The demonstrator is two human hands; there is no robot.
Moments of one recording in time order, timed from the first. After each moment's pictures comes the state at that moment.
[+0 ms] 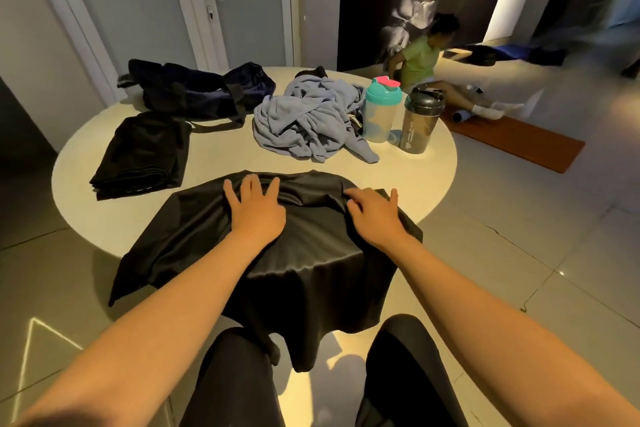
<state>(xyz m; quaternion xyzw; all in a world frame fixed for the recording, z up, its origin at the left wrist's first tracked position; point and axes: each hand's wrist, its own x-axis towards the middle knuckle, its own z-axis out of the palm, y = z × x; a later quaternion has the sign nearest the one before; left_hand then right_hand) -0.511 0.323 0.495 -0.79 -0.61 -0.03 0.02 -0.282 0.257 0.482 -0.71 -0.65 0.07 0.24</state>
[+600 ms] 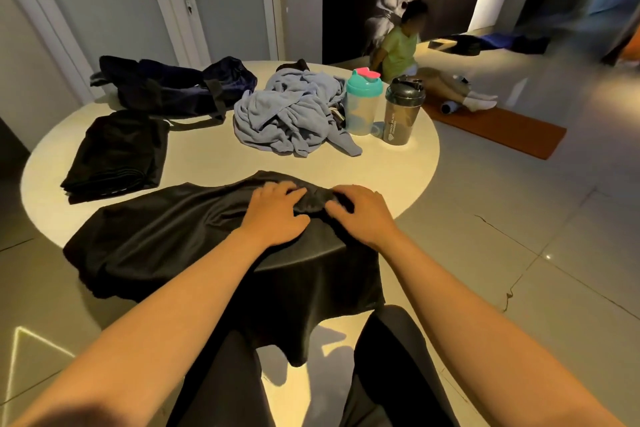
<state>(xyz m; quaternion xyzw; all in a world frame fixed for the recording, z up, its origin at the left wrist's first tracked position) -0.473 0.310 0.495 -0.88 -0.47 -0.05 -0.03 -0.270 0.242 0.478 -0.69 -0.66 0.09 0.29</state>
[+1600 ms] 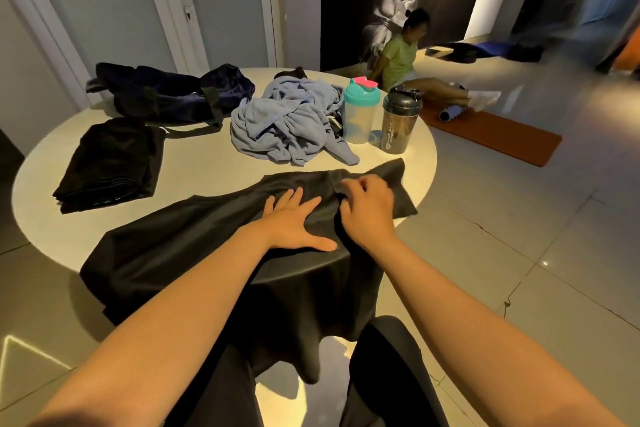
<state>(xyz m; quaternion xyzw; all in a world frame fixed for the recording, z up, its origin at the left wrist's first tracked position) -0.448 0.322 0.498 -0.88 -0.43 0.07 -0.18 -0.269 0.253 0.487 -0.75 -0.60 -0.02 0.27</state>
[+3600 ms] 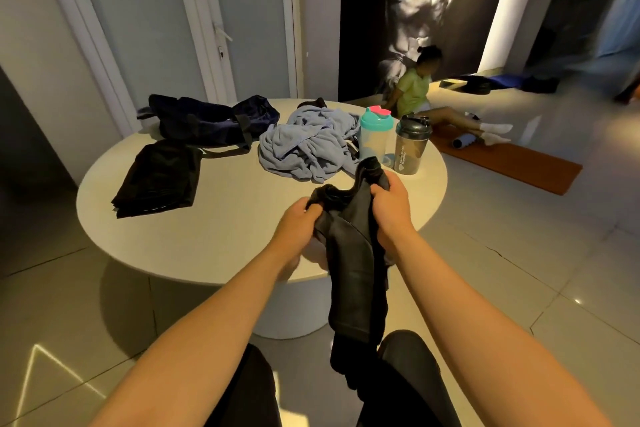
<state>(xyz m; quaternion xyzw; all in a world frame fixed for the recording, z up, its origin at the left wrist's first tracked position) -0.459 0.263 0.524 -0.57 -0.44 -0.39 -0.57 -0.303 0.220 0.566 -0.59 -0.33 0.33 0.66</state>
